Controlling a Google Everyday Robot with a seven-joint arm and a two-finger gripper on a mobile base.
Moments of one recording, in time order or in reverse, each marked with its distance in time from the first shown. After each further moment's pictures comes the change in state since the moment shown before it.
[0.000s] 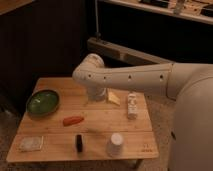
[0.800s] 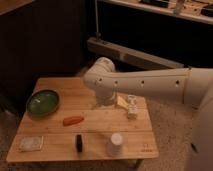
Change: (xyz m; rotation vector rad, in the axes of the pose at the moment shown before) arm -0.020 0.048 0.007 -0.010 -0.017 0.032
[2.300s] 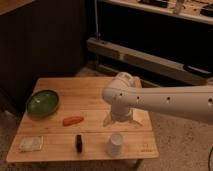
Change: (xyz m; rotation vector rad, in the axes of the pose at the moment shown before) arm -0.064 0.058 0.032 0.018 -0.096 -0.094
